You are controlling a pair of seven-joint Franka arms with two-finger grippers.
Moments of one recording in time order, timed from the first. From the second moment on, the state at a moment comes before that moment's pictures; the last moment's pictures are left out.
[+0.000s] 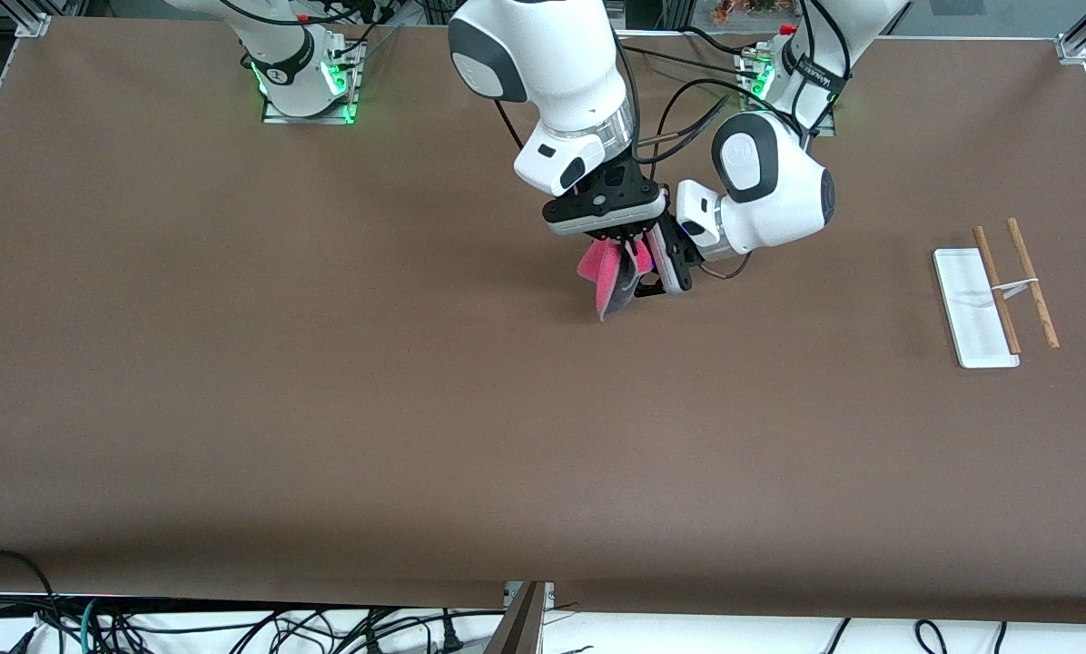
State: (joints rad) left arm -0.23 0.27 -0.33 -2.19 -1.31 2.48 1.50; right arm 0.84 0.62 0.05 -1.08 -0.04 2.13 0.87
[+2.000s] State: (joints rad) left arm -0.23 0.28 -0.33 -2.19 -1.31 2.48 1.50; right arm 0.84 0.62 0.05 -1.08 -0.04 2.13 0.87
